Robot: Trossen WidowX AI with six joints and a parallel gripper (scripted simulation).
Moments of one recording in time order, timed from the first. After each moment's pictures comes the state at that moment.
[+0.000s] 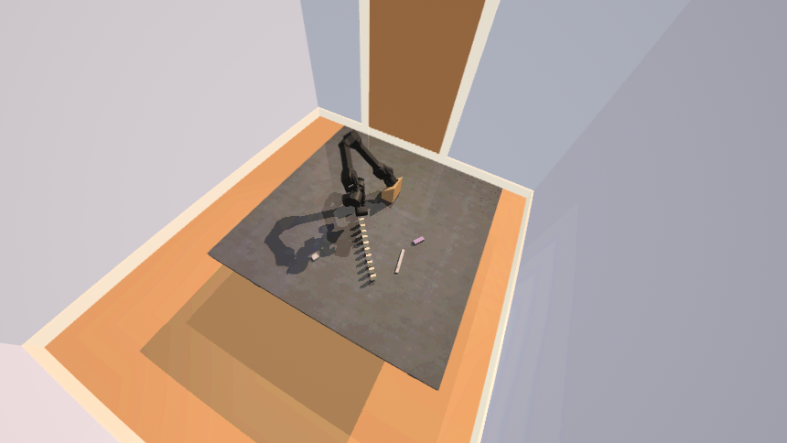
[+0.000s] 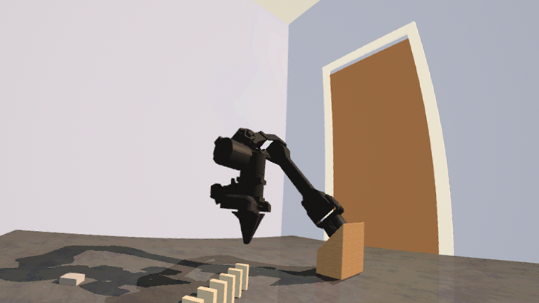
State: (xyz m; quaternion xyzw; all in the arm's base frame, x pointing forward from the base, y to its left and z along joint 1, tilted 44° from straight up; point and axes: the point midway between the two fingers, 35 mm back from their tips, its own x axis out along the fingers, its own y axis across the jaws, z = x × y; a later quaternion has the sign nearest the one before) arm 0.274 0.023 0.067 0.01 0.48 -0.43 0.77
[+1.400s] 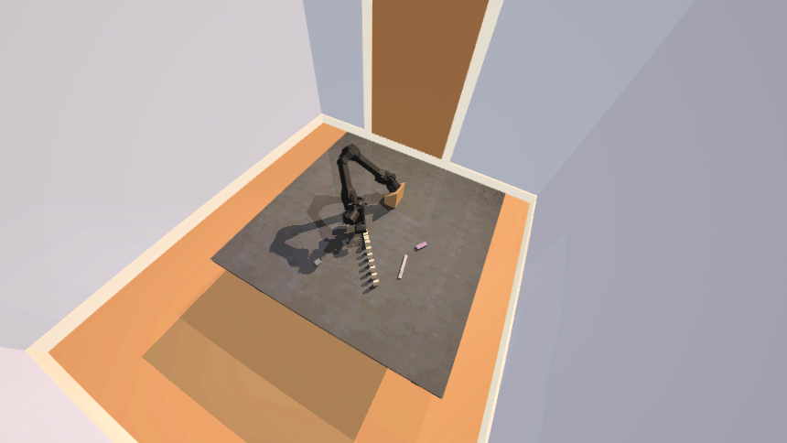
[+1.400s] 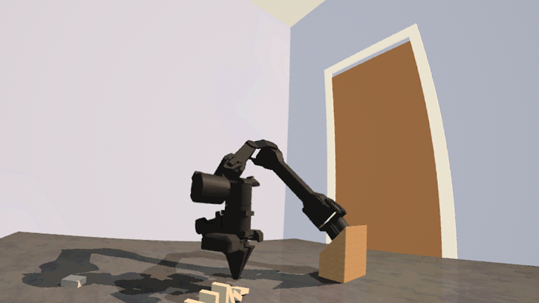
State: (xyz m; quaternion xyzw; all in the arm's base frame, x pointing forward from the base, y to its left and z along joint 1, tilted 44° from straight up) arm 0.314 -0.015 0.019 0.03 0.48 -0.45 0.75
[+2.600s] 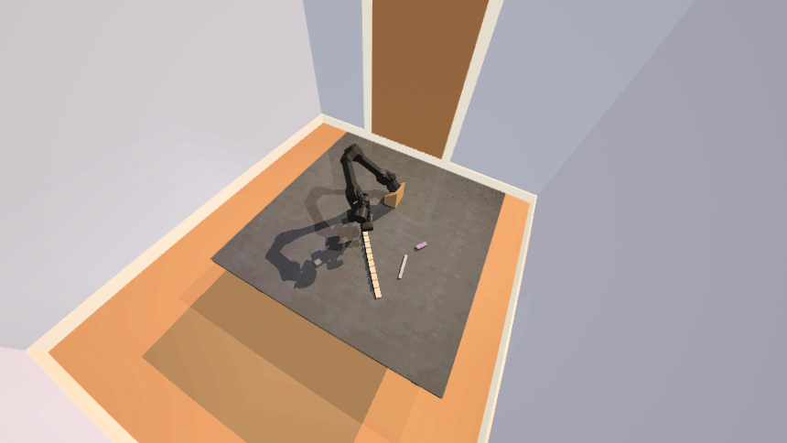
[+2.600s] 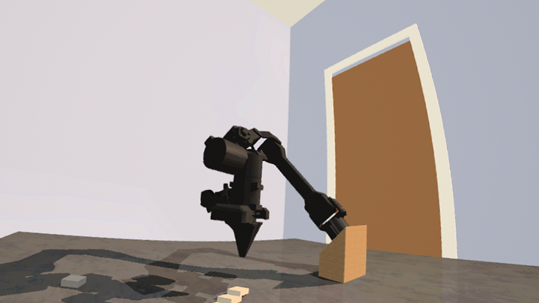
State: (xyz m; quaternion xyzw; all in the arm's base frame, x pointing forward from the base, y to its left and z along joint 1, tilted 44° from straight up) arm 0.308 0.049 0.035 0.00 0.48 -0.44 0.76
